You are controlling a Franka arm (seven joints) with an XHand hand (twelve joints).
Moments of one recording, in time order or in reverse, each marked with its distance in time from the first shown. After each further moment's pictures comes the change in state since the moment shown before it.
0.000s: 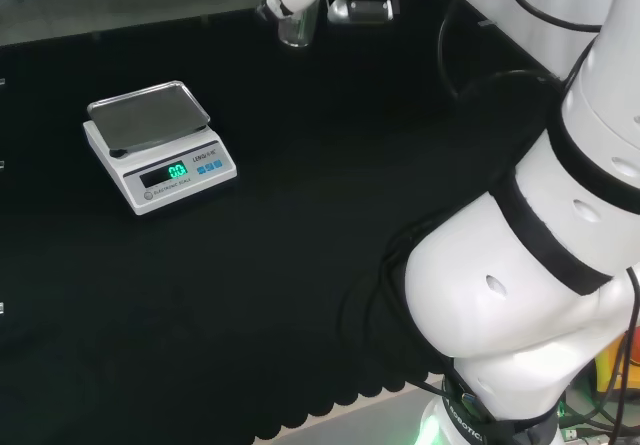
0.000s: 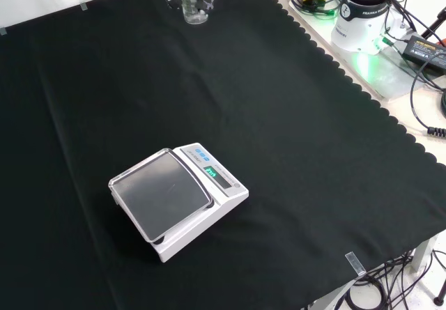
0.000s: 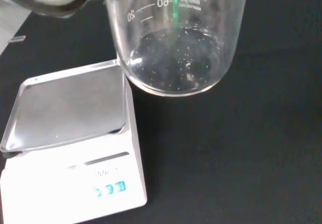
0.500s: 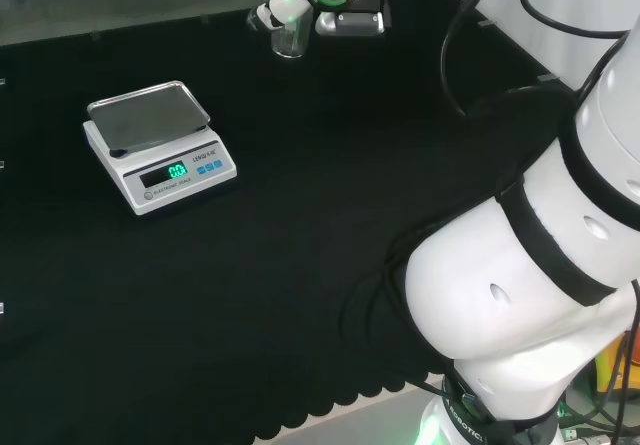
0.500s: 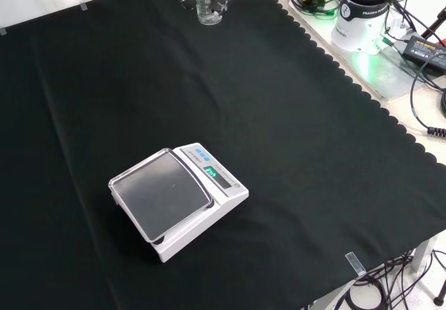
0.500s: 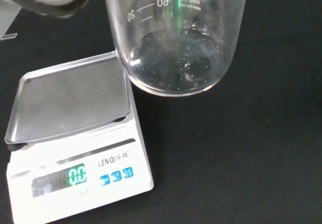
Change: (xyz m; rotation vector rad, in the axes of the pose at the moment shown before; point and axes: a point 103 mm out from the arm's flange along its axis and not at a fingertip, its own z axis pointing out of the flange) arm 0.019 -0.022 0.004 -0.003 -0.004 0.061
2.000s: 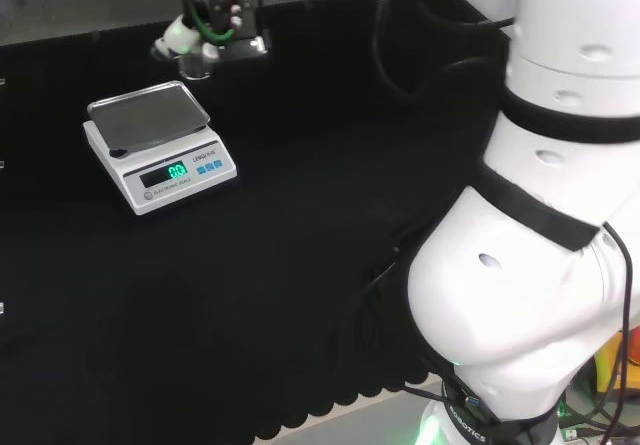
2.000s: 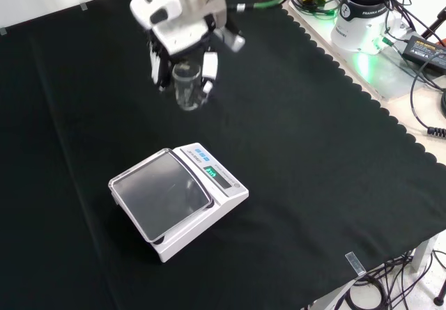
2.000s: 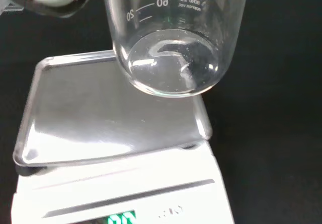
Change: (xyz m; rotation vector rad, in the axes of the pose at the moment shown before) arm 0.124 0.127 0.085 -0.001 -0.128 -0.054
